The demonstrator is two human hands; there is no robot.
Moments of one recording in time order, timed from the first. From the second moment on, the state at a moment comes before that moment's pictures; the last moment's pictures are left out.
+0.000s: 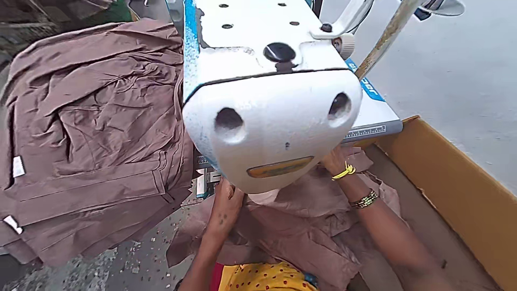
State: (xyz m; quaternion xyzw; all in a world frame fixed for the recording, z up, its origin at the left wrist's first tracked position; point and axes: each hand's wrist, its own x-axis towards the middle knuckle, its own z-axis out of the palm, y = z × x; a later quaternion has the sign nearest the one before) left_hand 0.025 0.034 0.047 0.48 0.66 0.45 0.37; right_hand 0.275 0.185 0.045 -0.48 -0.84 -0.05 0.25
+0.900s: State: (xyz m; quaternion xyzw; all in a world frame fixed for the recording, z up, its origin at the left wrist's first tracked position) left_hand -0.058 -0.019 0.067 0.57 0.62 0.49 0.23; right_hand 0.231 0.091 0.084 -0.27 -0.87 0.30 0.30
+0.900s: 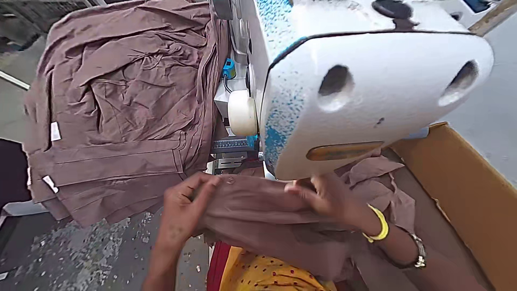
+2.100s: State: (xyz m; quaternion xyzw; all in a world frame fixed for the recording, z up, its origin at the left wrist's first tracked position) left_hand 0.019 0.036 0.047 0.53 0.65 0.44 0.32; right_hand 0.266 0.185 0.055 -0.46 -0.85 -0.03 0.25
